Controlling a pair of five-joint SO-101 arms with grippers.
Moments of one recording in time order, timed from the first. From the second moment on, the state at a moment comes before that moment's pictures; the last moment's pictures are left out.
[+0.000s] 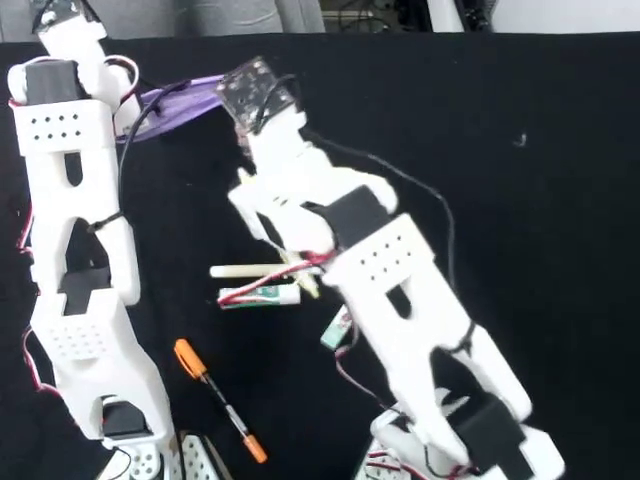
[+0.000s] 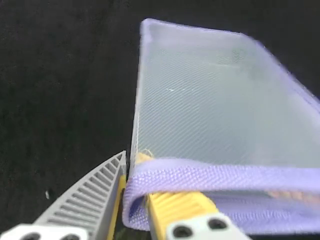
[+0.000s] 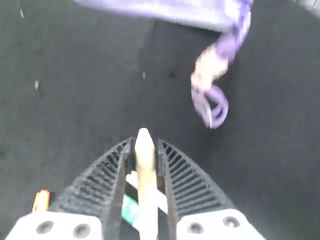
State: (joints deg) left arm -11.5 22.3 -53.9 99.0 12.7; right arm -33.9 -19.6 9.9 62.5 4.6
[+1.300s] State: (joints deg) left arm 0.1 0.4 -32.8 100.7 12.9; right arm -33.9 -59.0 36.7 14.4 2.8
